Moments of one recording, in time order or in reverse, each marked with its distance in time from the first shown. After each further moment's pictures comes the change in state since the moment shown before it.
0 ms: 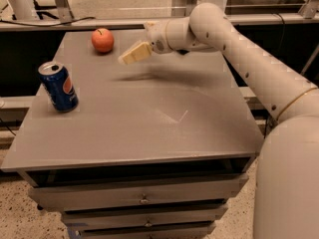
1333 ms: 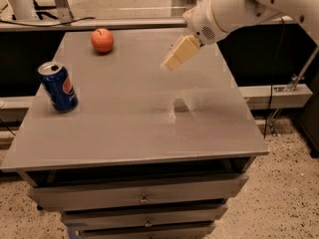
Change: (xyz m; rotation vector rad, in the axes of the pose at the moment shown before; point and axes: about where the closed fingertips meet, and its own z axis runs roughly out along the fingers) arm -0.014 0.054 -0.172 0.042 0.372 -0.129
